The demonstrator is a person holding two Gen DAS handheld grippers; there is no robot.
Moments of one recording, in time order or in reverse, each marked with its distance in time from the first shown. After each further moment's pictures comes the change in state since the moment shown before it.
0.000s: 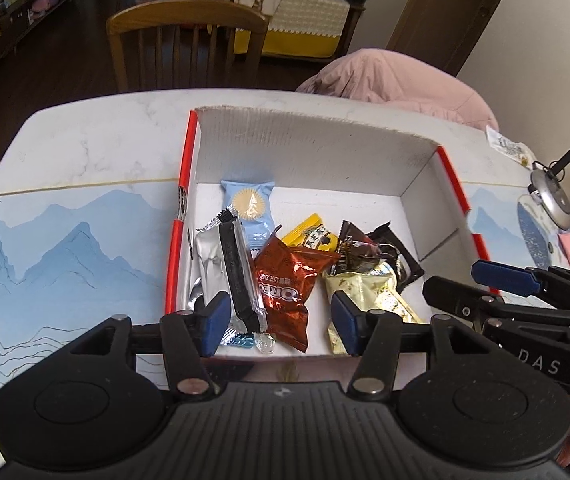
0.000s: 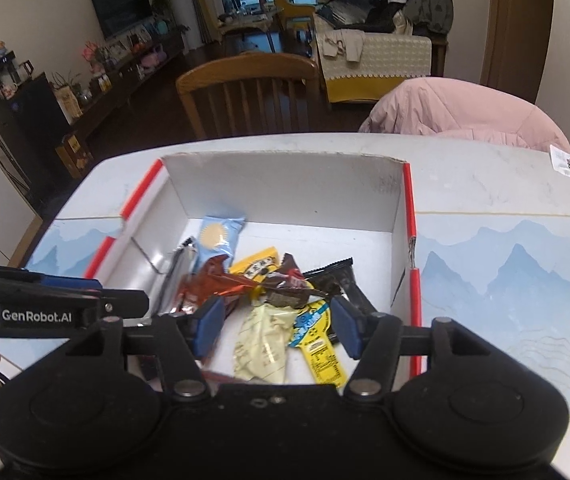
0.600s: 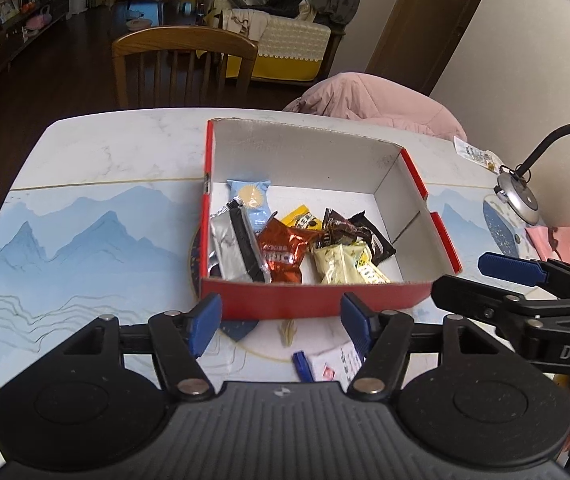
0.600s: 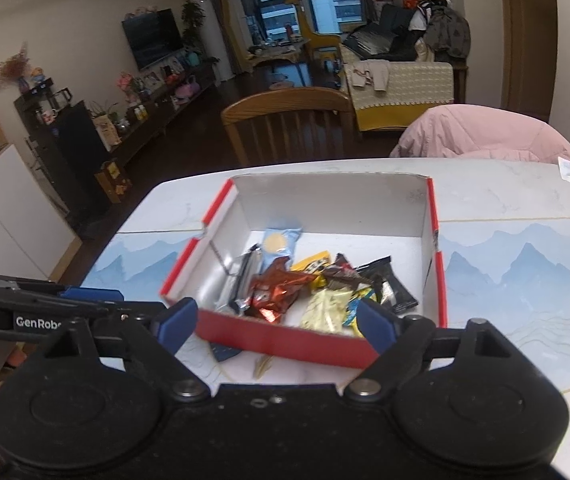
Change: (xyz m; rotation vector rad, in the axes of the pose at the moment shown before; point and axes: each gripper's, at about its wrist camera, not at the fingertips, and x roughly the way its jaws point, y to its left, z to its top) left arm -0.073 0.019 -0.051 0.013 -0.078 -0.052; right arm -0.072 0.027 -0.031 0.001 -0.098 0.107
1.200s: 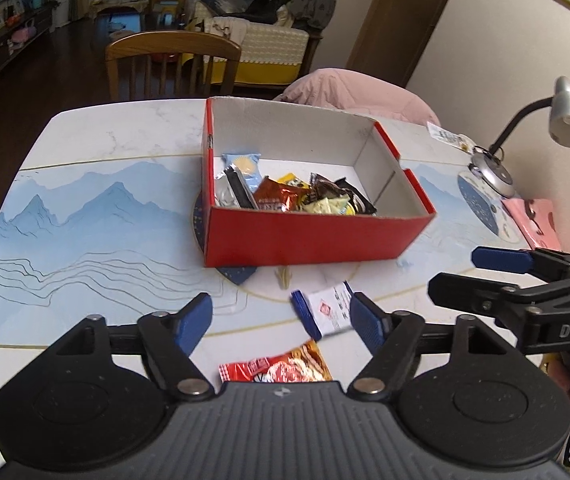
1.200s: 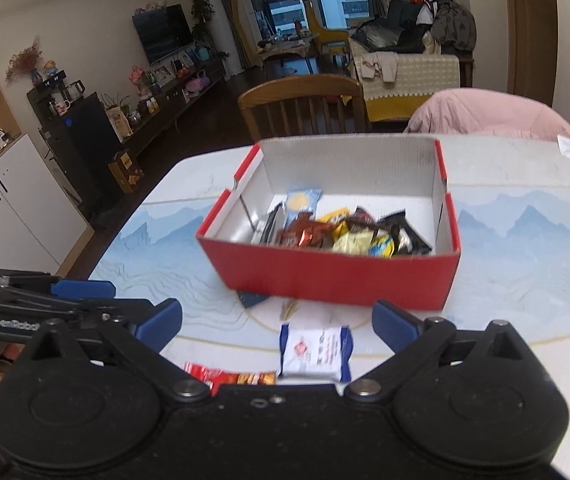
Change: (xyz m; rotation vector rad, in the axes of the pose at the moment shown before) left arm -0.043 0.014 -0.070 0.057 -0.035 -0.057; right arm -0.029 0.025 -0.058 0.002 0.017 0.018
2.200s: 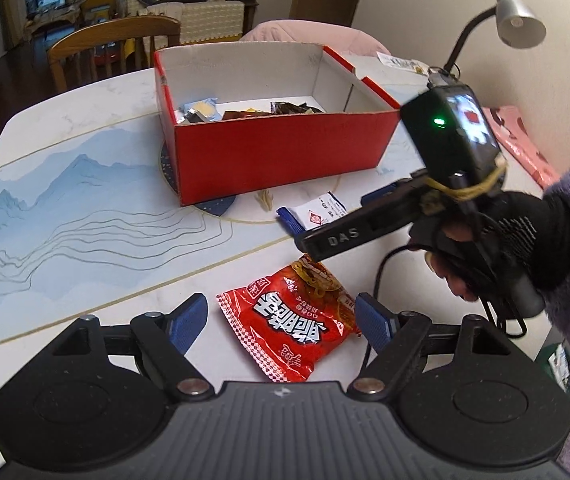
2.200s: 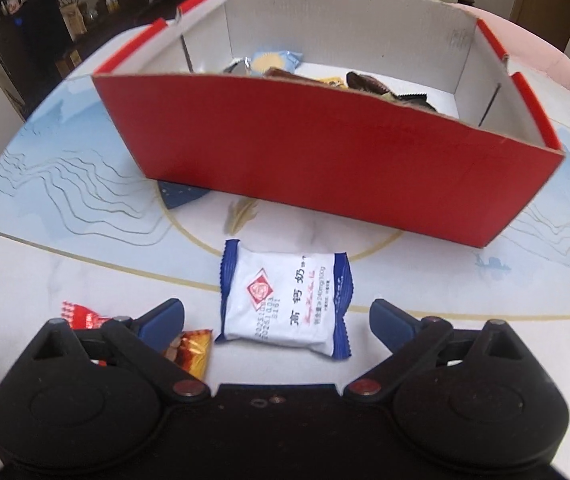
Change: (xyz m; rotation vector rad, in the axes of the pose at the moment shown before) left arm 0.017 0.004 -0.061 0.235 0.094 -0.067; right arm 0.147 -0.001 -0.041 -0.092 0.281 -0.184
